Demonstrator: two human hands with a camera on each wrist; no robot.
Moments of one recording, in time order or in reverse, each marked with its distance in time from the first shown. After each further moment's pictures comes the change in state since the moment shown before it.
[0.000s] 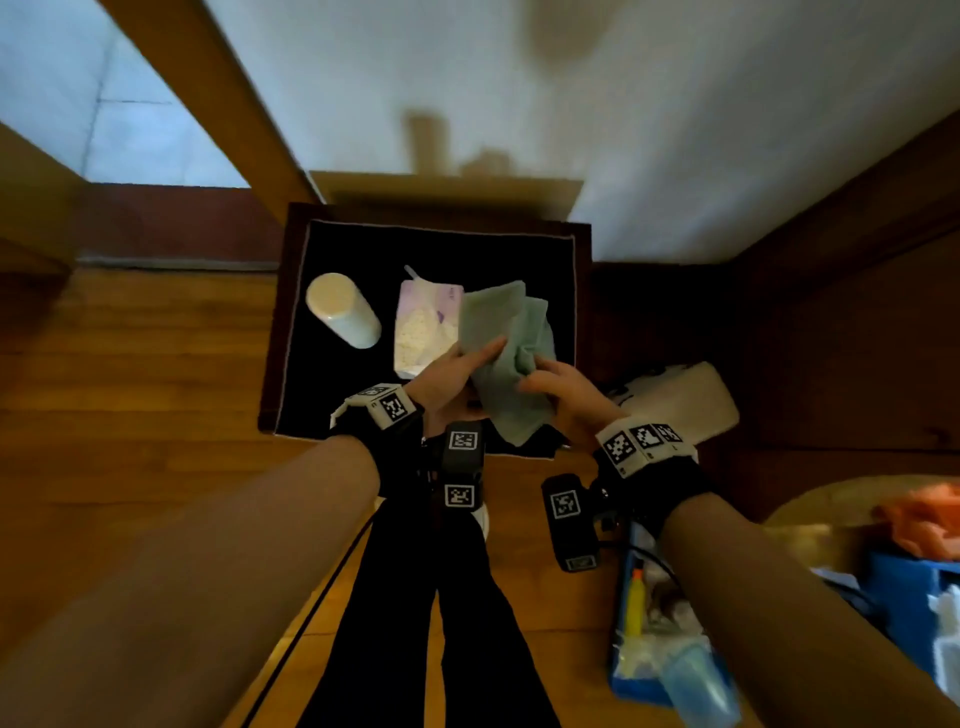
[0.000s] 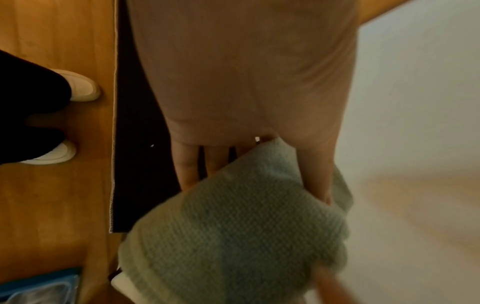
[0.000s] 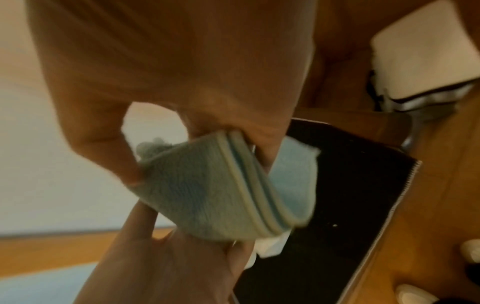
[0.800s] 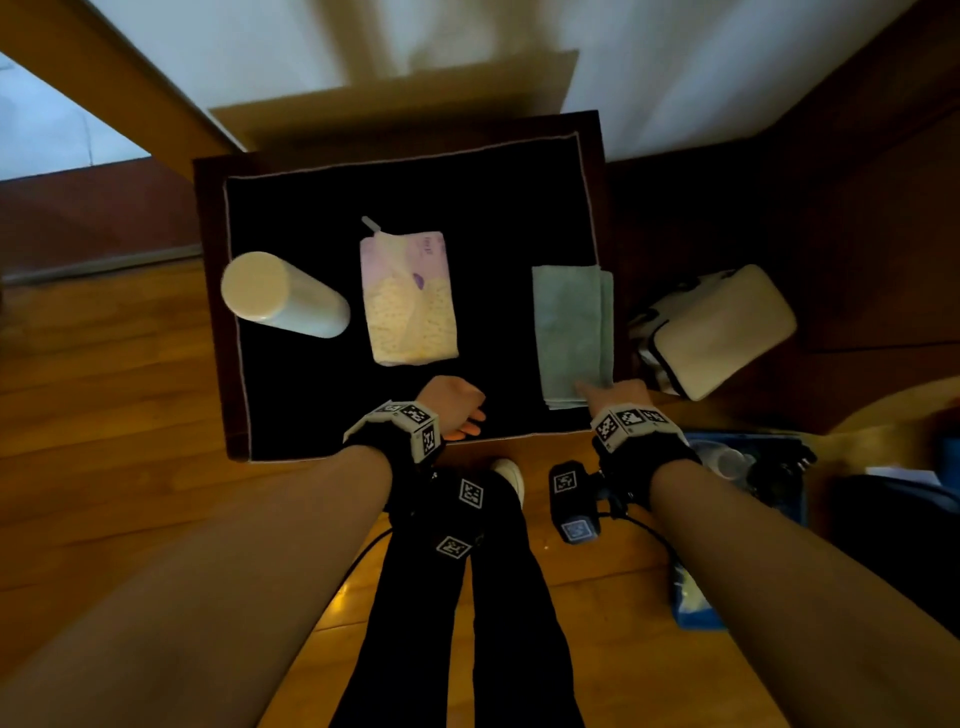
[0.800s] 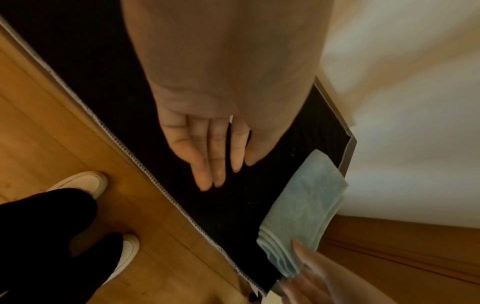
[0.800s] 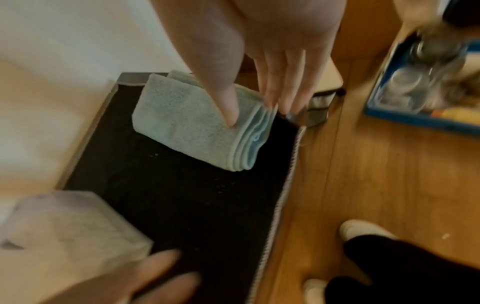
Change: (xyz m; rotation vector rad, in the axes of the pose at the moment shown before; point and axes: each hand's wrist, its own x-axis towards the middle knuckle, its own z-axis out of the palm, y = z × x) left_hand 0.115 -0.077 -0.050 0.636 0.105 -0.364; right_hand 0.104 0.150 -0.072 -0.236 0.666 0.541
